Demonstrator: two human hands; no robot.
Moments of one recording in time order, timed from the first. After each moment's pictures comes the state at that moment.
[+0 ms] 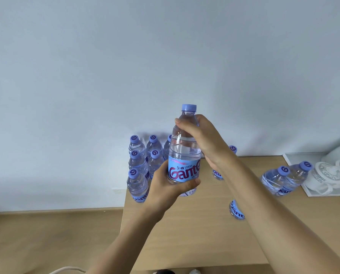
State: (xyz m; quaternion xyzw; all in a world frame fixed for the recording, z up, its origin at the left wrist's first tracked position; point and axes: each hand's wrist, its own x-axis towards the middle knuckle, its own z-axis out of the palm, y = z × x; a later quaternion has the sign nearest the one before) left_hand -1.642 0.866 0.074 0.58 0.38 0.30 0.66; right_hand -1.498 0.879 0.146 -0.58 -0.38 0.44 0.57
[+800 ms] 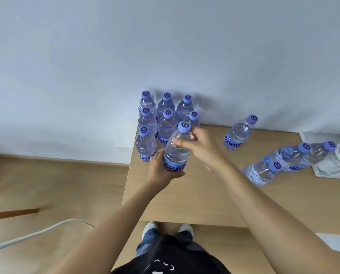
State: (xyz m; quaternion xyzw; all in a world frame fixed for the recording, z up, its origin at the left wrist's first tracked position) left_hand -1.677 0.878 -0.078 0.64 0.53 0.24 0.51; right_hand -1.533 0.863 0.014 -0.64 -0.43 0.45 0.45
